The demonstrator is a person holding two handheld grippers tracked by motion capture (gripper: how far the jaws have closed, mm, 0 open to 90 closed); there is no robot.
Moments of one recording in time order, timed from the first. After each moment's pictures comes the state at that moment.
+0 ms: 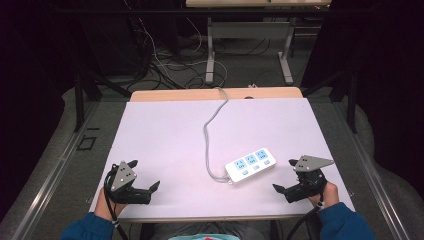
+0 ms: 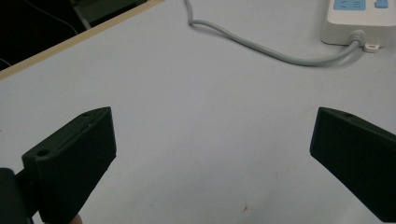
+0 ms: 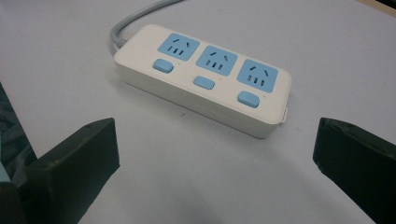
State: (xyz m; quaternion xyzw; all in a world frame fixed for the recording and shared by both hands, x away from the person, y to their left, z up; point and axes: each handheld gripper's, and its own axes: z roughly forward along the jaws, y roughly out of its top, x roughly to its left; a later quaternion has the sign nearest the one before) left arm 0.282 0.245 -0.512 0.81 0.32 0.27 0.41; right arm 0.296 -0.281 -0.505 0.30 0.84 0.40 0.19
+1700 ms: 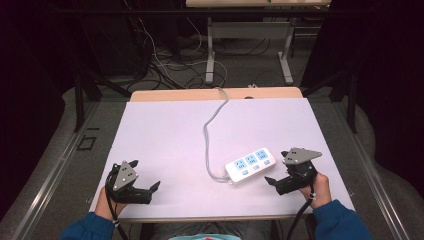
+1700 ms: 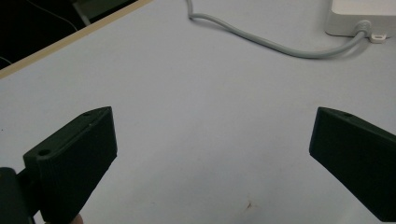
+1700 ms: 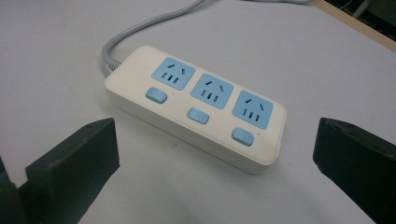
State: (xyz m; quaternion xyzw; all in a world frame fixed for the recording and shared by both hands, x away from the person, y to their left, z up) left arm 0.283 0.243 -0.515 0.82 0.32 0.26 0.40; right arm 0.312 -0.256 -0.492 0.29 0.85 0.39 0.21
